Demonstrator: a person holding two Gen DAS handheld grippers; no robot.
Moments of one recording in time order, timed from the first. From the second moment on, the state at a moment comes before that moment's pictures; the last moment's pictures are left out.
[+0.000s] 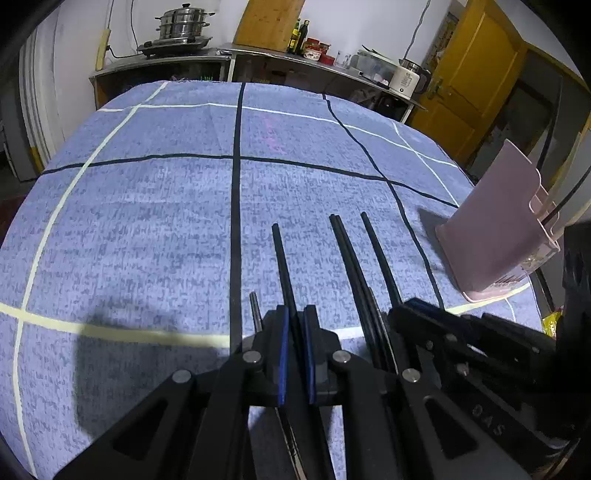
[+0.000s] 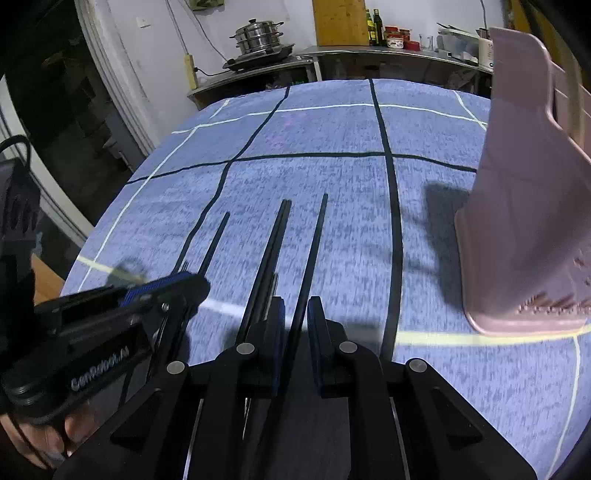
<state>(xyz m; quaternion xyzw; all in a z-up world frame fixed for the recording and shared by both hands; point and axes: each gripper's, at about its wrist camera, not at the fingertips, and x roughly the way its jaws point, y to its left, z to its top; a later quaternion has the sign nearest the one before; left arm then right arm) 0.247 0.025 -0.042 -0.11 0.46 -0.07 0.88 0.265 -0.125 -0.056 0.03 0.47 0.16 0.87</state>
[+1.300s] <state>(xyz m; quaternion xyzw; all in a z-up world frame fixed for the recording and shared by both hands) 0.199 0.034 0.074 -0.12 0.36 -0.13 0.92 0.210 -0.162 0.063 0.06 0.35 0.18 0.92</state>
